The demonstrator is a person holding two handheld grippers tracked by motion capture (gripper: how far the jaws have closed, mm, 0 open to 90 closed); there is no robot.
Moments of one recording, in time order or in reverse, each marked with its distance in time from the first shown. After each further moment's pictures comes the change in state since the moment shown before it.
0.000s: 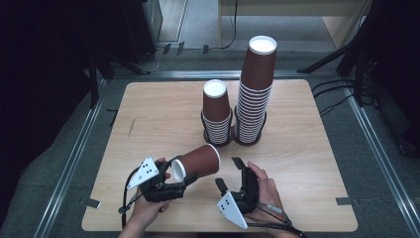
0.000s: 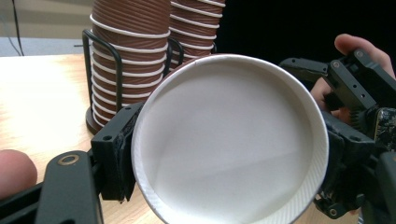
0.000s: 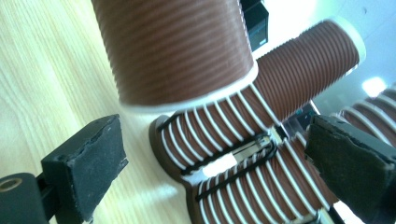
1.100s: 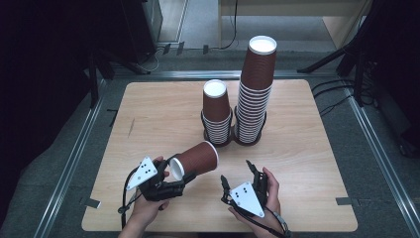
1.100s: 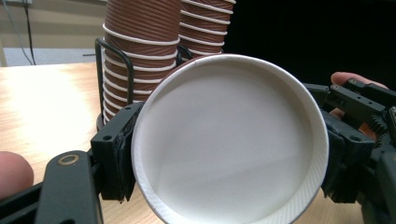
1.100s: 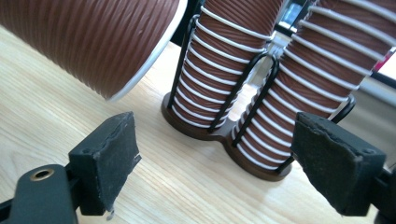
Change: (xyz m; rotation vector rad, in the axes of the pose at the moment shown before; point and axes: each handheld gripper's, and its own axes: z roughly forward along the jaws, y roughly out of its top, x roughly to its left) left arm 0.004 -0.003 0.000 -0.036 0.024 0.016; right arm -0.008 0.000 -0.011 0.172 -0.043 0.568
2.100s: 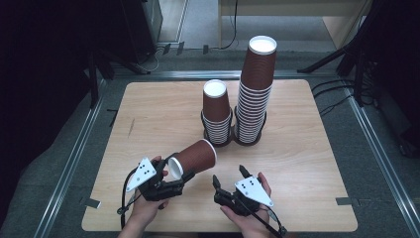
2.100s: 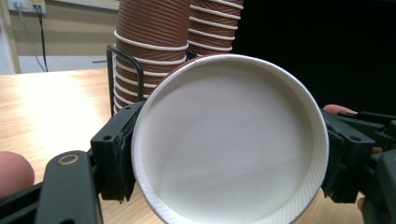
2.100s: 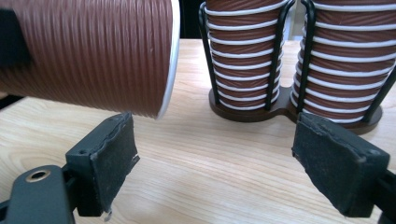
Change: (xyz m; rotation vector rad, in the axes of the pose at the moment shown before) left arm 0.001 -0.002 -0.001 -0.027 0.031 0.013; right arm 0.008 0.005 0.005 0.056 0.121 0.483
